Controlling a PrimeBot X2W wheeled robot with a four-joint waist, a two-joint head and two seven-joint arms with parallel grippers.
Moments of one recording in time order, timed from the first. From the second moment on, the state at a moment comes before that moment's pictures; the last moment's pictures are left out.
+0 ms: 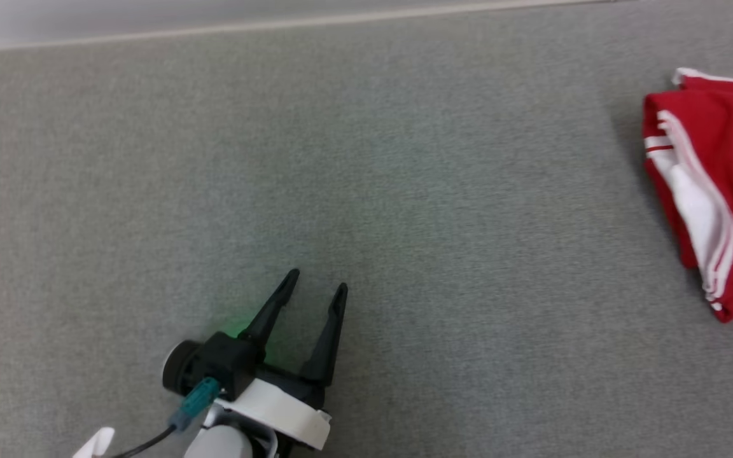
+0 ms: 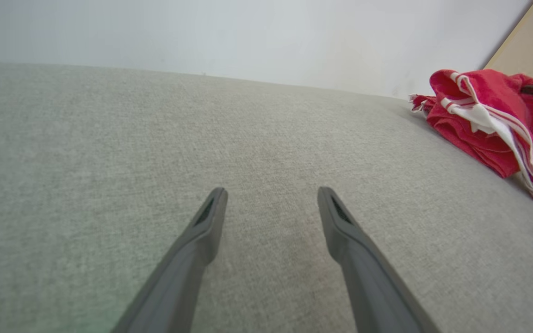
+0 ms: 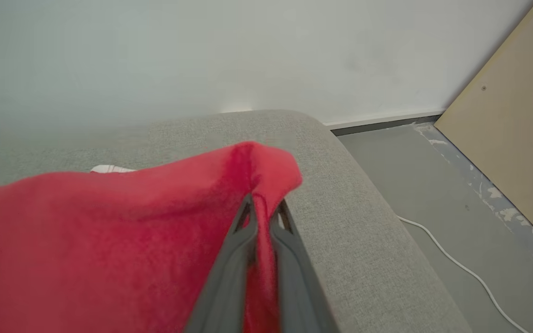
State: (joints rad) left arm -0.27 0.08 -0.34 0.23 -0.20 -0.08 -0.26; right arm -1.03 -0.55 0.42 1.09 0.78 0.13 -0.04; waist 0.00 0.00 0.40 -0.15
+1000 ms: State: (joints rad) left arm -0.09 0.07 -0.13 0.18 -0.24 -0.06 -0.26; right arm -0.86 -0.49 0.56 0.93 0.62 0.13 -0.26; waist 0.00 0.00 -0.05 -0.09
